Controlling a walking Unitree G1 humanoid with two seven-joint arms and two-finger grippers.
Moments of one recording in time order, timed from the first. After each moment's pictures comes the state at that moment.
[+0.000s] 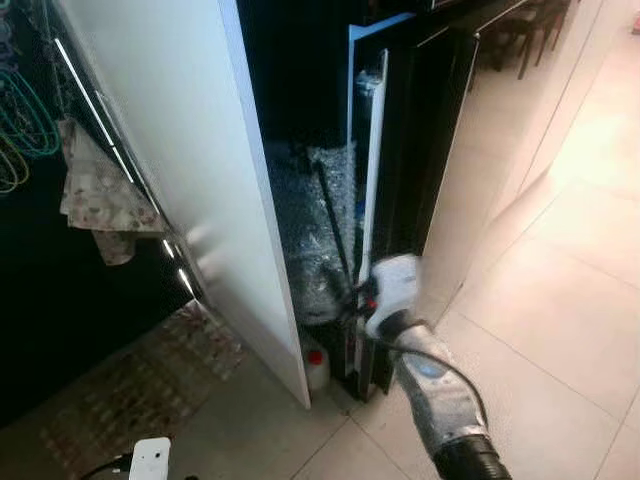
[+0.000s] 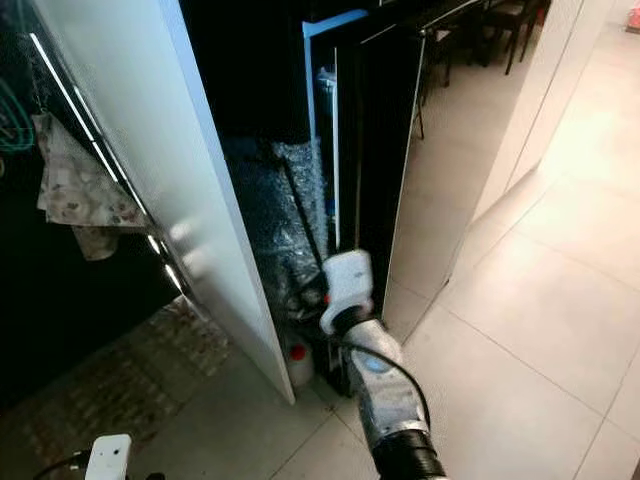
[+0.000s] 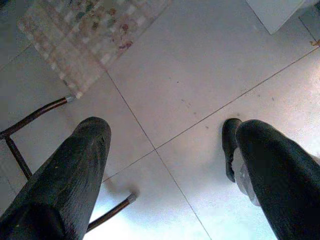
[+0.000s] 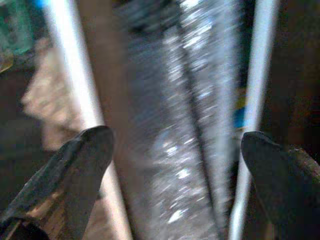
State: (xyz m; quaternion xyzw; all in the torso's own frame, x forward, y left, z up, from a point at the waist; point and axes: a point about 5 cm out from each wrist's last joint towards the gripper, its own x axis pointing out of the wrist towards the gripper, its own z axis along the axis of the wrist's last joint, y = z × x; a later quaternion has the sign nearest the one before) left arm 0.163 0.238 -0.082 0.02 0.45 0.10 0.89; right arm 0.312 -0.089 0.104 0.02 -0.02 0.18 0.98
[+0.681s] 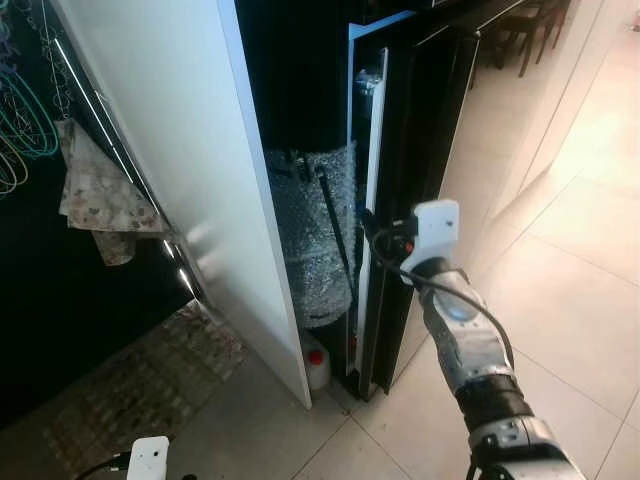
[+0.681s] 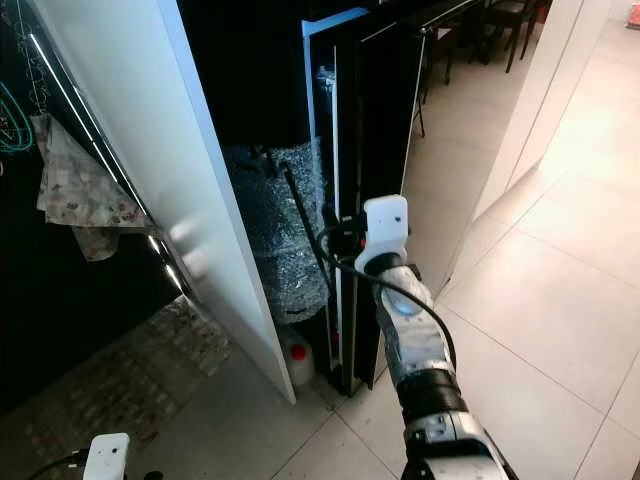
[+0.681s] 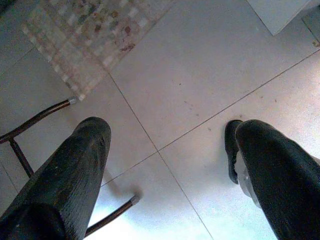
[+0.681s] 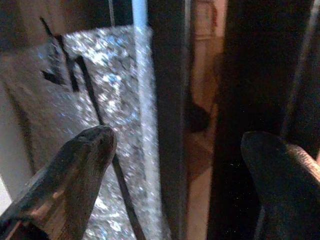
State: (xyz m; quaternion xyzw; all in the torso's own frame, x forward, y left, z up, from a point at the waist) left arm 0.165 0.241 -0.081 0.02 0.45 0.10 0.89; right arm 0.358 -0.123 0.148 -0.01 -0.05 0.15 0.99
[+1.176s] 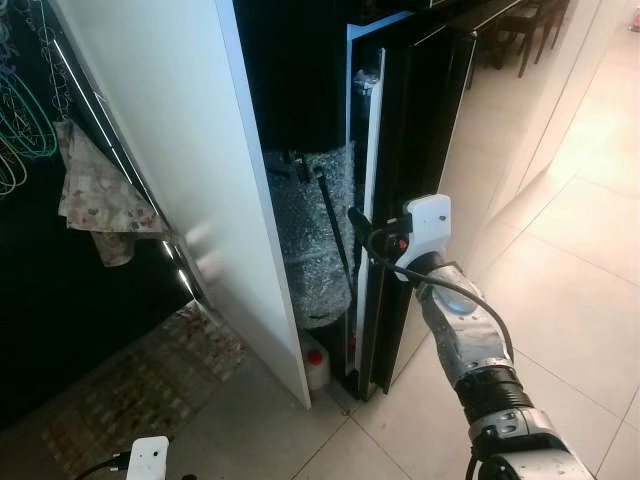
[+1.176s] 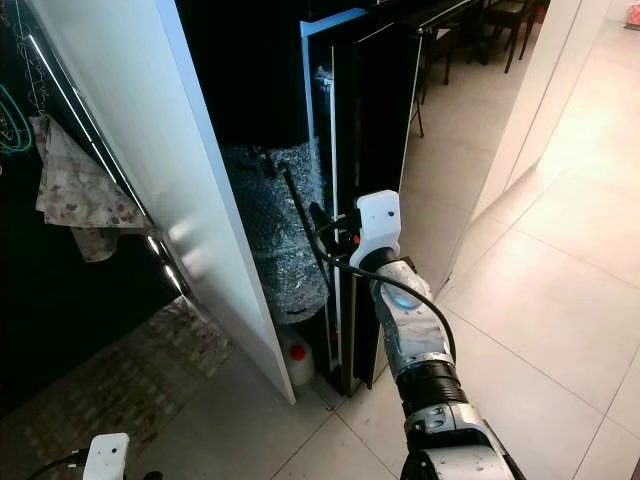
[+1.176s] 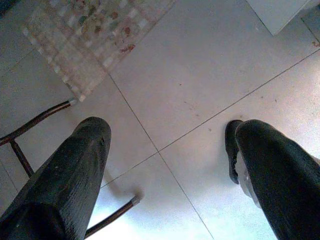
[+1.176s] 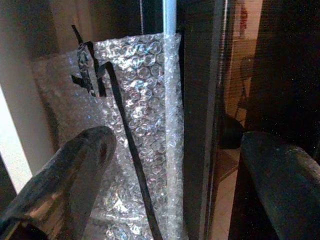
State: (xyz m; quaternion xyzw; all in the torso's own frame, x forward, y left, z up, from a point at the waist) left arm 0.165 0.241 -0.081 0.02 0.45 0.10 0.89; right arm 0.360 -0.119 0.149 -0.01 -0.04 0.20 0.98
